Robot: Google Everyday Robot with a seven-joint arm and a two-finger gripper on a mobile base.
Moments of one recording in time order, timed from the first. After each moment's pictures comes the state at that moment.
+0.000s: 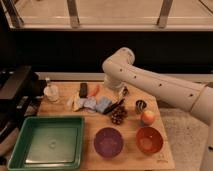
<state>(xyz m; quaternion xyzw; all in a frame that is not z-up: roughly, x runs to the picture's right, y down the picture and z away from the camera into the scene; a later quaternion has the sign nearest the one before) 0.044 0.013 0.771 -0.18 -0.14 -0.43 0.87</state>
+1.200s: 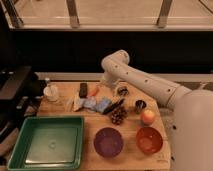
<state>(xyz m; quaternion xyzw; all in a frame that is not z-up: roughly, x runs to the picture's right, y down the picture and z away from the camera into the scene) 0.025 0.007 0.849 -0.18 -0.19 -0.45 0.85</state>
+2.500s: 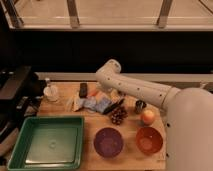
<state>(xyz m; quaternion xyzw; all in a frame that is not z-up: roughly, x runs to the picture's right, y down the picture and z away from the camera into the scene) 0.013 0.024 0.891 -0.15 -0.13 -0.46 0.86</state>
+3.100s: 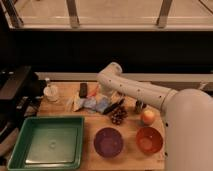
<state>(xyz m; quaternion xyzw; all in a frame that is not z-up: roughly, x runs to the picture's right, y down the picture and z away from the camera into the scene) 0.018 0.045 0.903 -0.17 -0.14 -0.45 0.87</state>
